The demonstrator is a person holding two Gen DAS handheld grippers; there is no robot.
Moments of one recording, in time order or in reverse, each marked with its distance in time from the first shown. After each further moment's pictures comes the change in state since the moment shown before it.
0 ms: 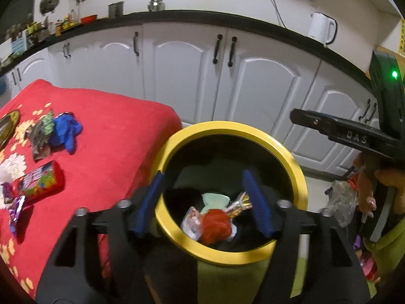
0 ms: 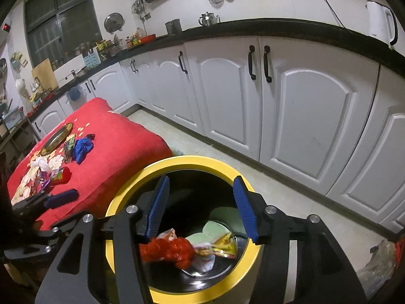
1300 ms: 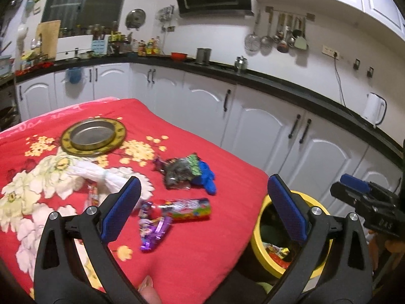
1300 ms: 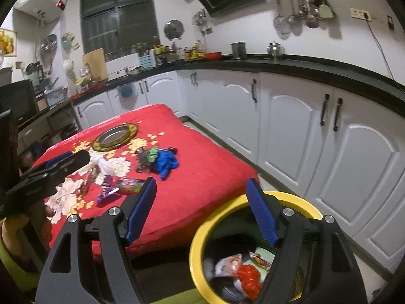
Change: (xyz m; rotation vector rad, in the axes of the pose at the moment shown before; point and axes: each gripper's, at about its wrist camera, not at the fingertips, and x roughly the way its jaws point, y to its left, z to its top) left arm -0.139 0.126 0.001 -0.270 -0.307 0.293; right arm -0.029 0.157 0.022 -0.222 -0.108 0.215
